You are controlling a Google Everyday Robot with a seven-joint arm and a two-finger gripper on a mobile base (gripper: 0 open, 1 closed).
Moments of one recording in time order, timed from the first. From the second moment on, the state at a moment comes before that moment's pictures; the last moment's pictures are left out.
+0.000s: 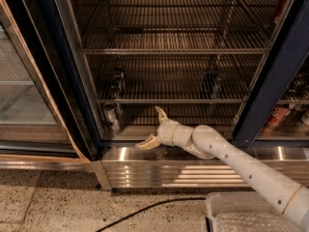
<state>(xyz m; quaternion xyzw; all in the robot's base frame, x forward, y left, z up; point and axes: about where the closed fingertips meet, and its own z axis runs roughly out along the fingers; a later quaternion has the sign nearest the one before) 0.674 0.022 0.577 -0.47 0.63 0.22 0.58</state>
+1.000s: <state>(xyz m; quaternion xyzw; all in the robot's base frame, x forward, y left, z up) 0.717 0.064 0.572 -0.45 0.61 0.24 0.60</state>
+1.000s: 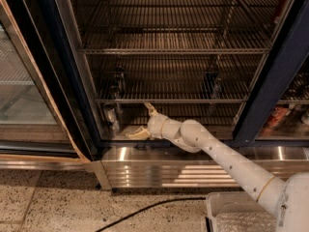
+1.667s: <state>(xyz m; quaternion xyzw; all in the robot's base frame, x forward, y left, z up) 0.719 0.083 0.577 -0.47 0.60 0.26 0.60</state>
